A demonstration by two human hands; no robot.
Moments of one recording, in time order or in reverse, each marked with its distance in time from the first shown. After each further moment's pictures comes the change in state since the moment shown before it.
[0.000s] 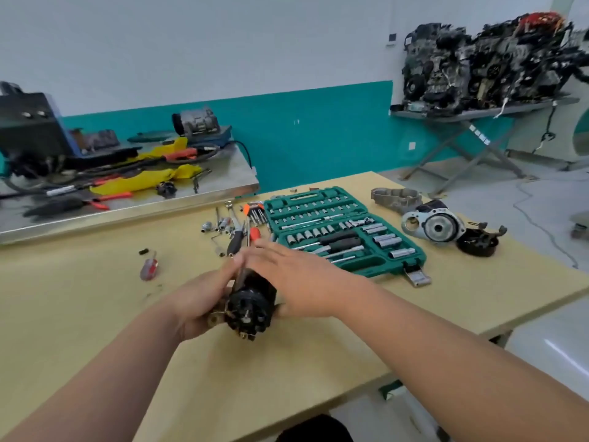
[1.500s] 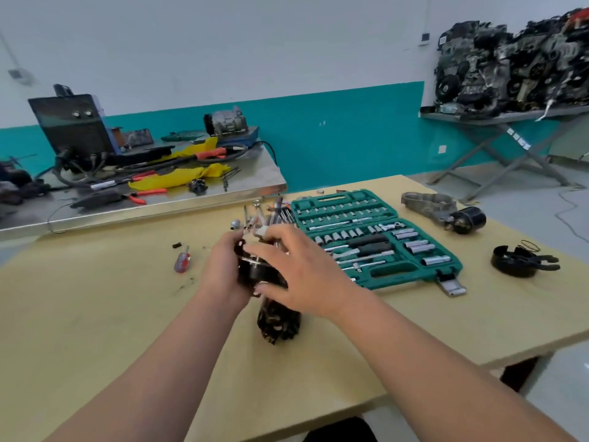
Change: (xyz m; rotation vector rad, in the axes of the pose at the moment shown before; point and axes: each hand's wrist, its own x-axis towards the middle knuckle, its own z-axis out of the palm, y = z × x) left_hand 0.006 0.024 0.008 -0.745 0.280 0.173; right_hand 0.020 -0.029 0.002 0.046 0.474 -0.080
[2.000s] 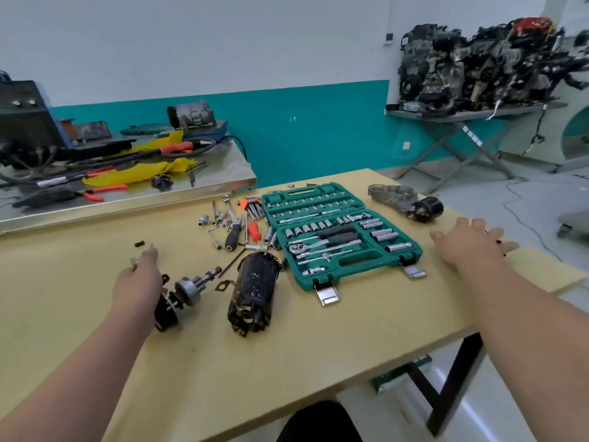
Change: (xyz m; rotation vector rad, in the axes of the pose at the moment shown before) left_hand 0.021 0.009 -0.082 0.590 0.612 0.106; right_hand -0.159 0.219 -0.098 -0.517 -0.290 1.586
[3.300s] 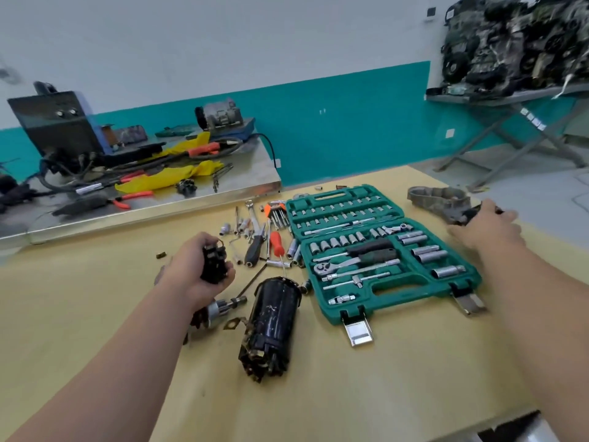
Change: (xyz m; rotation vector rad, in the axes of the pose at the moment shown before) left_hand 0.021 0.045 0.064 -0.476 -0.412 -0.239; right_hand 0.065 -0.069 0.014 0.341 -0.033 -0.017
